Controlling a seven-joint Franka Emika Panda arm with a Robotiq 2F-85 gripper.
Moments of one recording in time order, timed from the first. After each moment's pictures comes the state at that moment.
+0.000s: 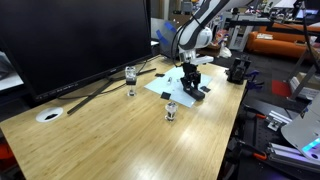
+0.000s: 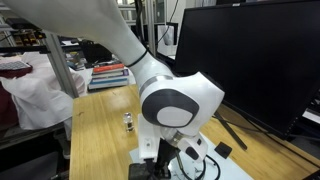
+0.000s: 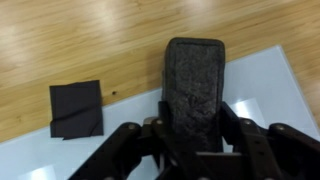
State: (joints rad) arm -0.10 0.52 -0.04 -2.04 0.19 2.11 0.05
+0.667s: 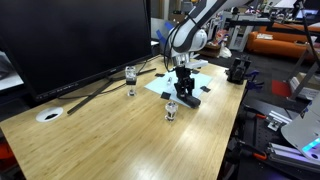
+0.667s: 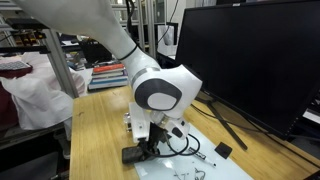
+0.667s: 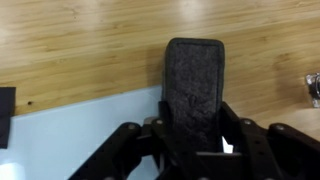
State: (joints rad) arm -0.06 0.52 0.05 -2.03 0.22 2.10 0.03
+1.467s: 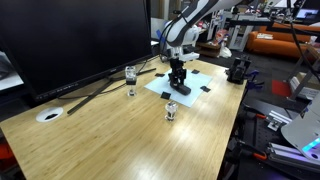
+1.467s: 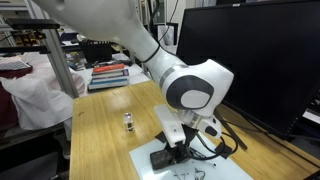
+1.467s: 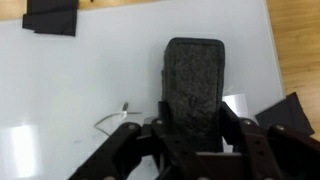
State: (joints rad) arm -0.08 0.64 -0.02 -1.79 0.15 2.07 -0.04
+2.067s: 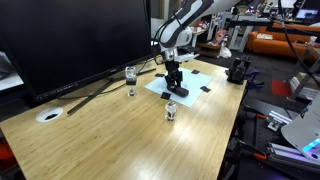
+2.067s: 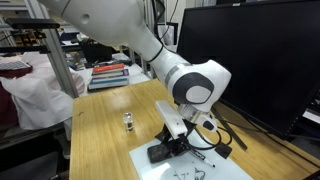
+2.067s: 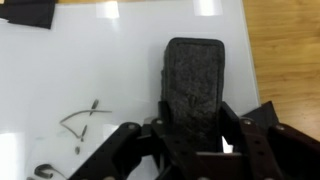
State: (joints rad) arm -0.07 0.71 0.01 -1.67 0.14 1.95 -0.06
